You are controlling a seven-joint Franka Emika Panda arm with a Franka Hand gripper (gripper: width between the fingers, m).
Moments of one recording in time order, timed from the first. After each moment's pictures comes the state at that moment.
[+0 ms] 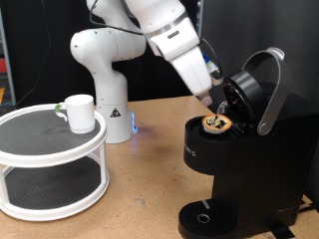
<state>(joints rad) 0.24 -0.24 -0.19 -2.35 0.55 2.20 -0.87</state>
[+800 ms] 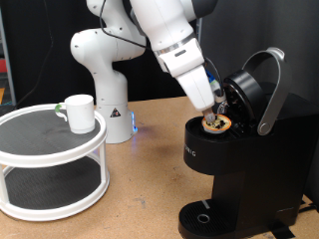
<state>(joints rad) 0.26 -0.23 -0.13 -2.46 0.58 2.41 -0.83</state>
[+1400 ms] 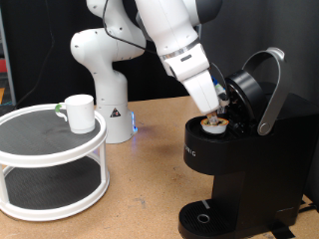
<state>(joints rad) 0.27 -0.23 -0.10 -2.49 0.59 2.44 -0.84</state>
